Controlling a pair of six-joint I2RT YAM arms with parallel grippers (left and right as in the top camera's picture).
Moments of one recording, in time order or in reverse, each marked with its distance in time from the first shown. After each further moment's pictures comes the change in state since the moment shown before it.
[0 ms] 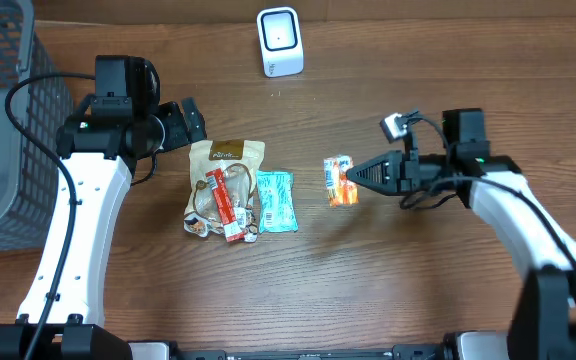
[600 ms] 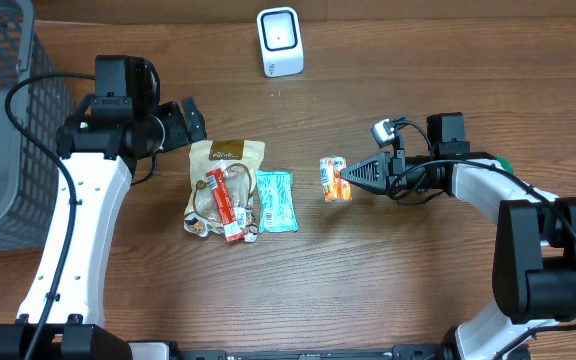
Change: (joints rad) left arm 0.000 0.000 0.000 0.000 0.000 0.000; right arm 0.000 0.286 0.006 0.129 0.012 -0.001
